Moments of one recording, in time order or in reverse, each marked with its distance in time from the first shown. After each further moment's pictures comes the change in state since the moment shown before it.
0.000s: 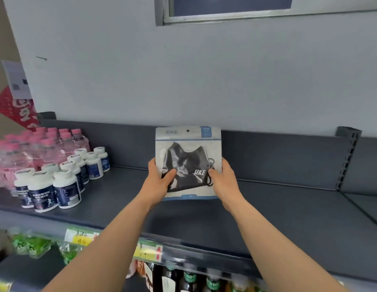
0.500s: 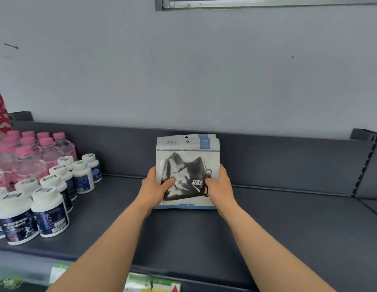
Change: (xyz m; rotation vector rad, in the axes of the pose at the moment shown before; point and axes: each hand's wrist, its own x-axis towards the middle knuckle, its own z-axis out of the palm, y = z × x) left_hand 0.079 -0.044 -0.030 0.017 -0.065 -0.090; right_hand 0.059 0.036 0.059 -0.081 0.088 0.102
